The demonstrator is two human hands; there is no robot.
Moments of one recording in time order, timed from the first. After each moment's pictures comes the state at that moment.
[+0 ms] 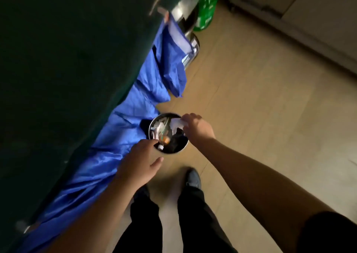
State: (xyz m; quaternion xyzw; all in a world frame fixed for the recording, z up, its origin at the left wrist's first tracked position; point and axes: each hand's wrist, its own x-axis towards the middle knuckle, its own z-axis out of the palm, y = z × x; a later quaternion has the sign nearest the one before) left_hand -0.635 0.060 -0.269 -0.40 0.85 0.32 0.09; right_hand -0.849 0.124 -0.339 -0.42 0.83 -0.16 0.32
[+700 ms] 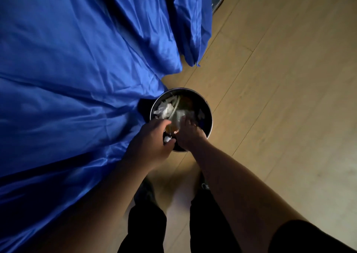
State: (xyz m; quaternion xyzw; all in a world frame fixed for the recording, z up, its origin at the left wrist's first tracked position) left_hand -0.650 0.020 -0.480 -0.41 0.84 0.33 0.13; right_hand -0.763 0.093 -0.631 -0.42 0.78 0.07 0.46
